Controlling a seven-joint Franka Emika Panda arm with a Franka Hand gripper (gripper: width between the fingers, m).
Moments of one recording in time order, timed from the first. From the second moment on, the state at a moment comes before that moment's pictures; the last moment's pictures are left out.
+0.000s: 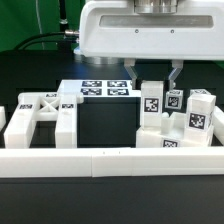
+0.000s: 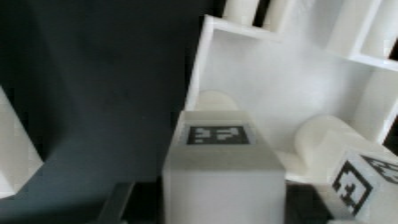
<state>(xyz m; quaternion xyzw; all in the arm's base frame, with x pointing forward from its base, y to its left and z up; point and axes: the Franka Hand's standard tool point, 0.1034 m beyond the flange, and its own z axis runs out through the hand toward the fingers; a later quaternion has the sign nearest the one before) 0.597 0.025 0.087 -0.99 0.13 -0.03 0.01</state>
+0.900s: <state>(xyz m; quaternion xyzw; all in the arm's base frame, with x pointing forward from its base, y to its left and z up) 0.598 0.026 0.086 -0.87 0.49 -0.02 0.04</state>
